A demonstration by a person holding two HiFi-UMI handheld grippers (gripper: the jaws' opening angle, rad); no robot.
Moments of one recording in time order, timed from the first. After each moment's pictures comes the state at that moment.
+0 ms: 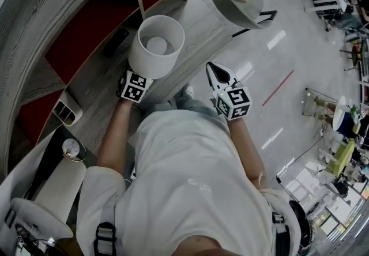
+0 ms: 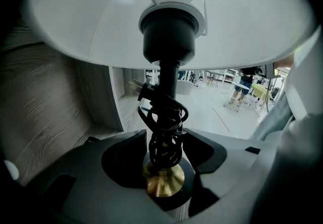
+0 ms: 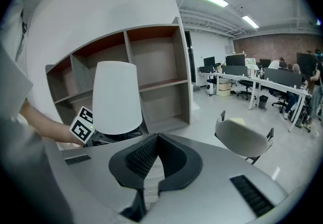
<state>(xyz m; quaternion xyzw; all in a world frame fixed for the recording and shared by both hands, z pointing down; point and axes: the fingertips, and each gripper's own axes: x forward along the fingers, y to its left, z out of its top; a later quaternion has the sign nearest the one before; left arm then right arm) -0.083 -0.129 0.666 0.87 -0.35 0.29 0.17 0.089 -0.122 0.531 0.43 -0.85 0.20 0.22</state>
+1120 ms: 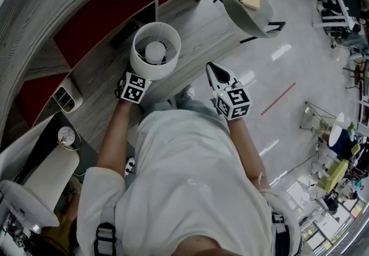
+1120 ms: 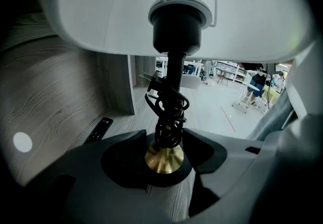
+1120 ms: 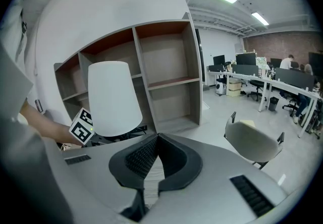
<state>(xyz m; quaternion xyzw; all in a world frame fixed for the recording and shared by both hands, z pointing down) -0.116 -0.097 0.677 0.84 -0.41 0.30 0.20 0.066 -0.119 0.533 0.39 -0.87 0.19 0.23</state>
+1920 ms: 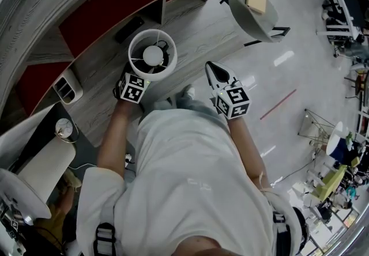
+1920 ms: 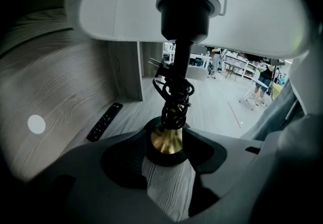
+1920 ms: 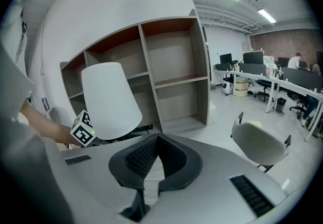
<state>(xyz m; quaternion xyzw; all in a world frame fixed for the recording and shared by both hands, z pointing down) -0.145 -0.069 0.706 0.80 -0.45 0.34 0.23 0.051 -0.115 0.539 0.35 -0.89 0.19 0.23</state>
